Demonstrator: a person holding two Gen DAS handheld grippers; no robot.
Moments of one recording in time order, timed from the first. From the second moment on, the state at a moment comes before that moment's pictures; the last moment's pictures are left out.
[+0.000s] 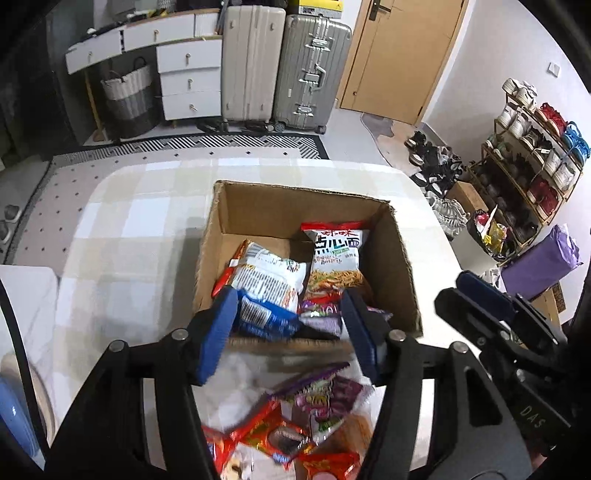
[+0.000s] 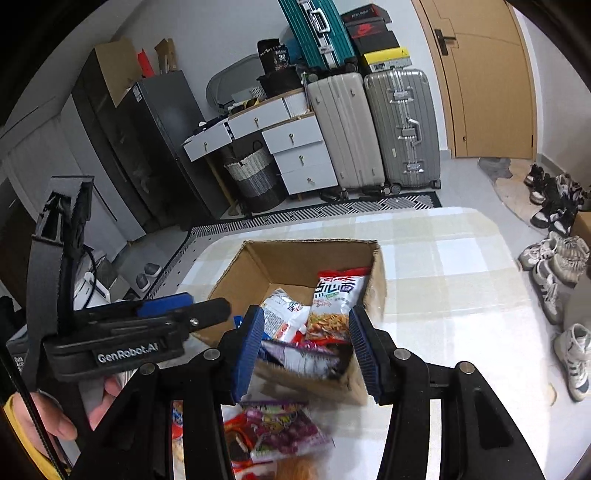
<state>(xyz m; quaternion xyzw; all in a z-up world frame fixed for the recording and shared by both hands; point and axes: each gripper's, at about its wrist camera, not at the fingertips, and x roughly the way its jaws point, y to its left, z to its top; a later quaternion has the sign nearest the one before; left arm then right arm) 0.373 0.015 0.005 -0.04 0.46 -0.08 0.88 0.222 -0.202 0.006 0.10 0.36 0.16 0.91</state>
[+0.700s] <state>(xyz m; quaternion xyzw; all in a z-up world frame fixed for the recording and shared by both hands) 0.139 0.012 0.134 -0.01 0.33 -0.07 0.94 0.053 -0.207 0.062 0.08 0.30 0.17 0.93</state>
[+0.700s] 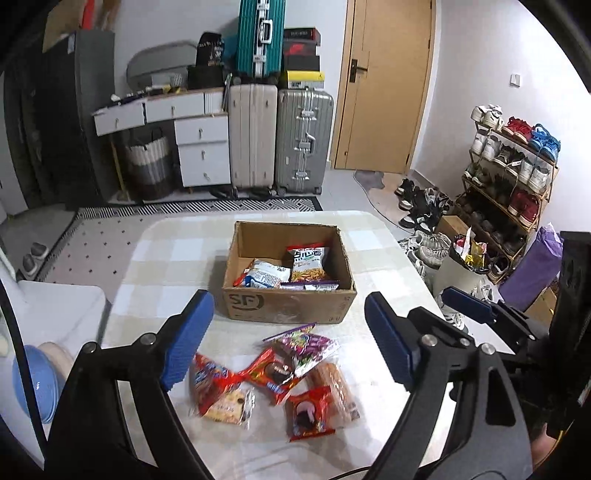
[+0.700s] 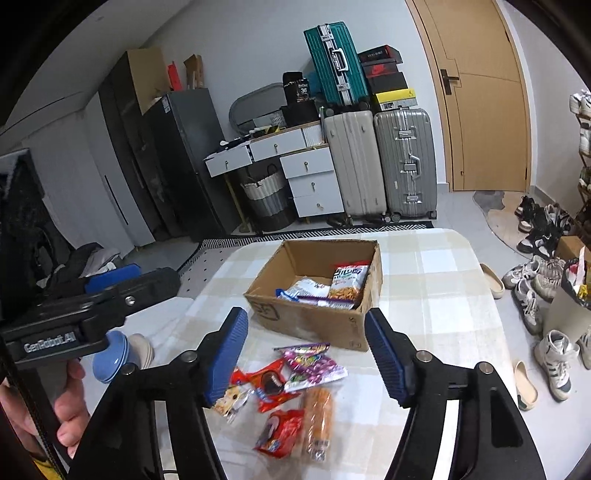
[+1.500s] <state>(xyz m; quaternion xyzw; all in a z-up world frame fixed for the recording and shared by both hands) -0.103 0.076 0.120 -0.02 0.25 -0.04 0.97 -0.082 -0.171 0.046 0.03 0.24 0.21 0.95</state>
